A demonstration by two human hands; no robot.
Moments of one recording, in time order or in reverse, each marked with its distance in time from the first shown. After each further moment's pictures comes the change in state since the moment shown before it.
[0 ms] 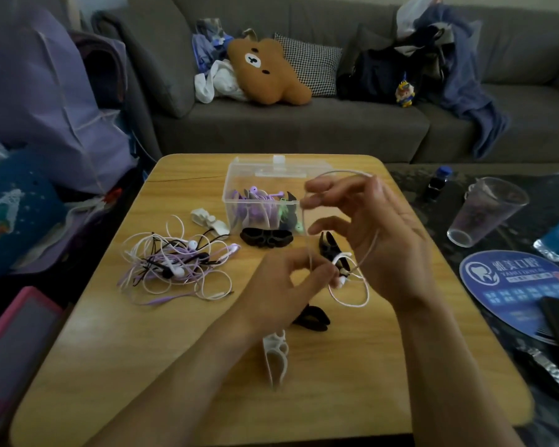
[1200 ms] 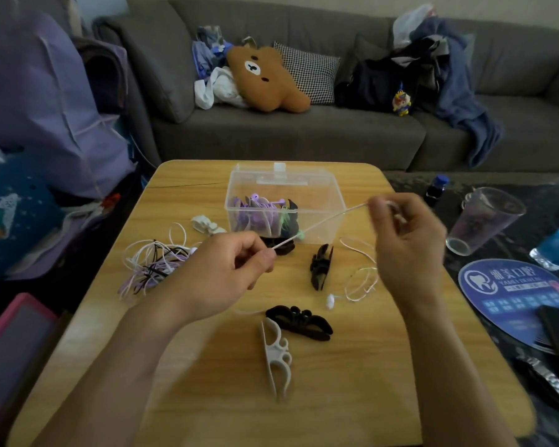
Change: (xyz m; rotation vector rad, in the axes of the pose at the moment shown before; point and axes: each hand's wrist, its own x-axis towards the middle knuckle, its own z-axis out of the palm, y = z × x) left_hand -0.006 0.013 -0.081 0.226 -0.052 -0.175; right_hand -0.002 0.009 -0.018 -0.674 0.519 -0.061
